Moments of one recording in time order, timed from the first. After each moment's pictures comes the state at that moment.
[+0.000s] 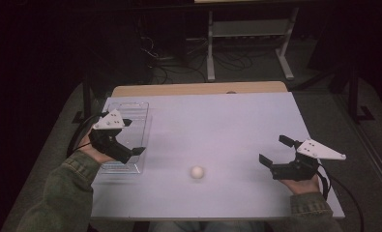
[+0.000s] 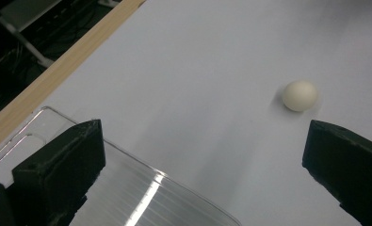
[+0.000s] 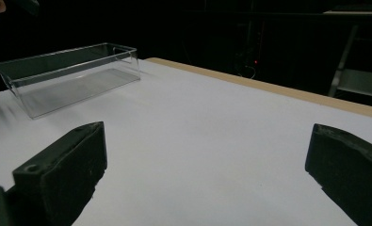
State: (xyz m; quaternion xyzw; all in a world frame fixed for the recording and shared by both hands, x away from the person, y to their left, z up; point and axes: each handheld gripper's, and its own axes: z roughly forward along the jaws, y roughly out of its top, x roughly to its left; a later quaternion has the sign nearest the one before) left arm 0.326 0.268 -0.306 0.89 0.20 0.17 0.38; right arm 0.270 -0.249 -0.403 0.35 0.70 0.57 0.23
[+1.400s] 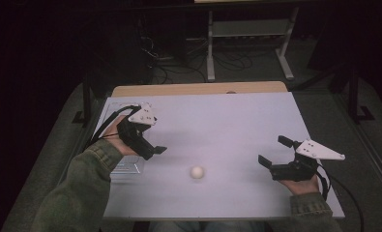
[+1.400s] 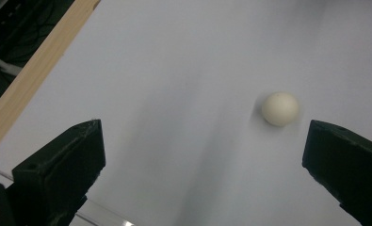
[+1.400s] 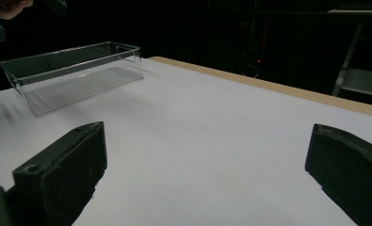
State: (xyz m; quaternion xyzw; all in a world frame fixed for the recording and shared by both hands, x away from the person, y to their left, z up) left arm 0.345 0.201 -0.300 0.93 0.13 0.14 0.33; right arm 0.269 -0.248 -0.404 0.35 0.70 0.58 0.23
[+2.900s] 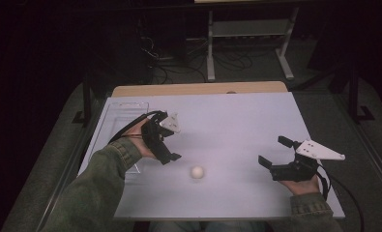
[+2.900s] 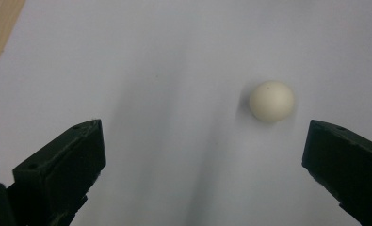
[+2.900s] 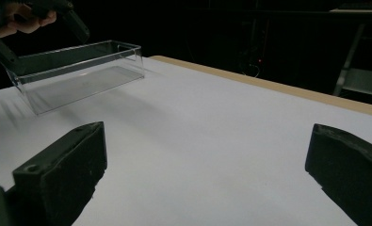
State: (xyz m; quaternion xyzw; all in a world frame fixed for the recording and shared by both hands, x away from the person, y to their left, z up) left arm 0.355 0.150 -0.325 0.96 0.08 0.11 0.25; right arm 0.269 -0.248 -0.404 0.35 0.70 0.57 0.23
